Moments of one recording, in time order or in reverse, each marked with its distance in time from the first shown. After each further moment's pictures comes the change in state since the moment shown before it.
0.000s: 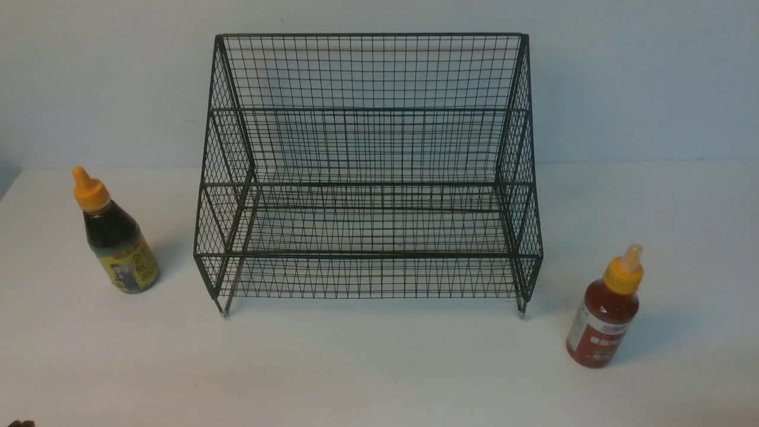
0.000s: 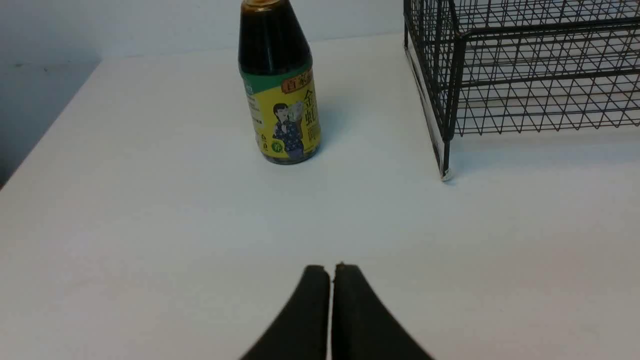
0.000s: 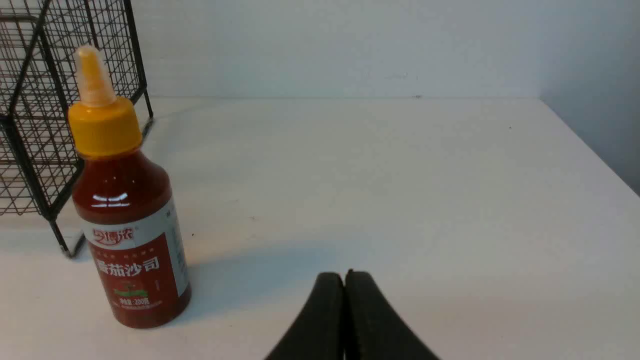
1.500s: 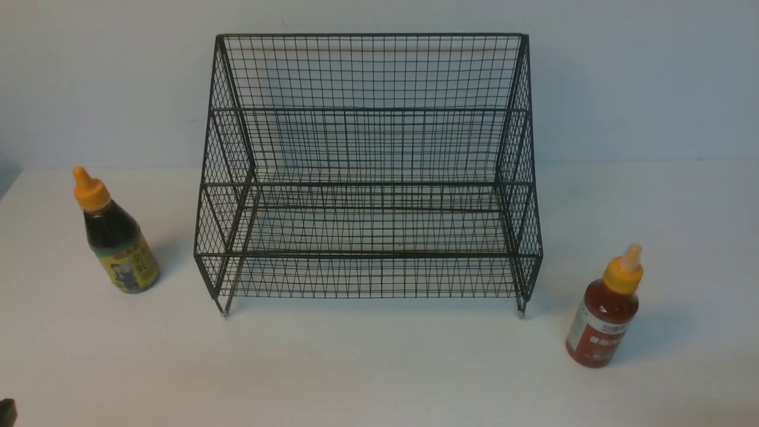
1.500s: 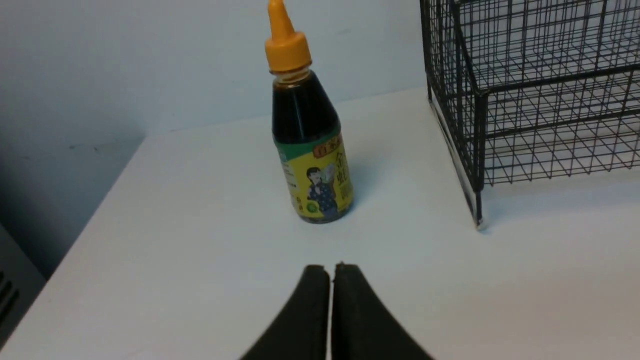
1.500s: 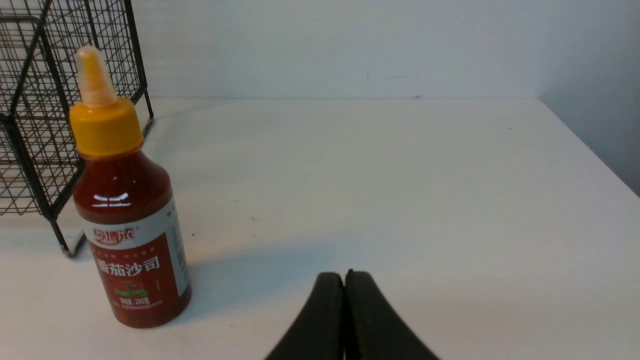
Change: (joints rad) right arm 0.000 0.000 0.000 0.000 0.000 0.000; left arm -0.022 0.000 0.000 0.154 -0.090 -0.055
